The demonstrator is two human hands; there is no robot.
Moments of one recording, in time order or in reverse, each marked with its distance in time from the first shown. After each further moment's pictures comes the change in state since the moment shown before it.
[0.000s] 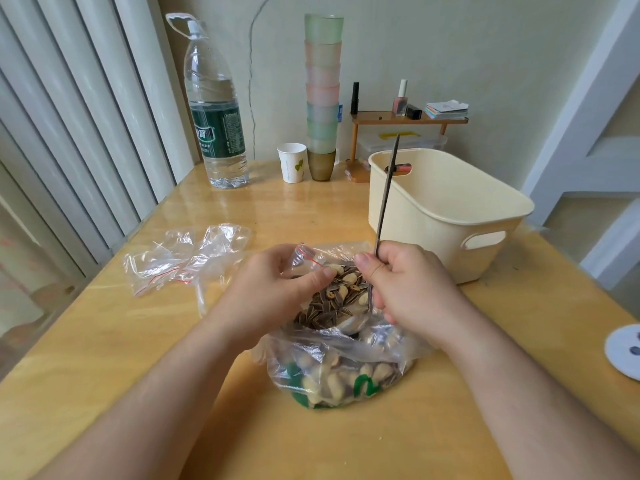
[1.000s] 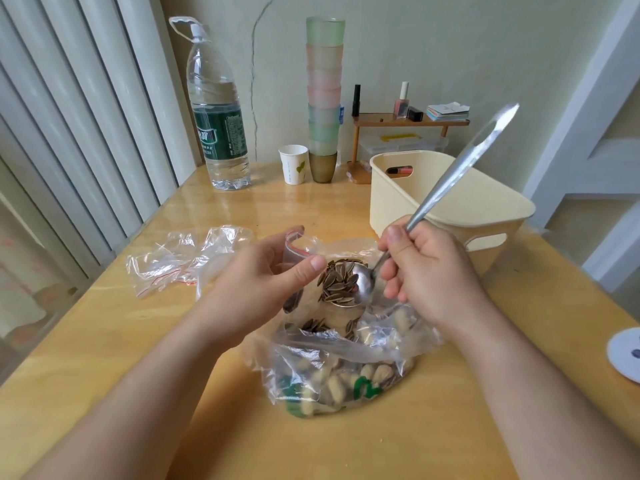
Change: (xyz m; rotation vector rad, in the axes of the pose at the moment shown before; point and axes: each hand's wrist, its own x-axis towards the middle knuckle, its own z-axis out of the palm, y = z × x) left_hand -0.007 0.013 -0.019 -0.094 -0.081 0.100; right_hand 0.002 0.001 -0.012 0.280 0.154 -0.058
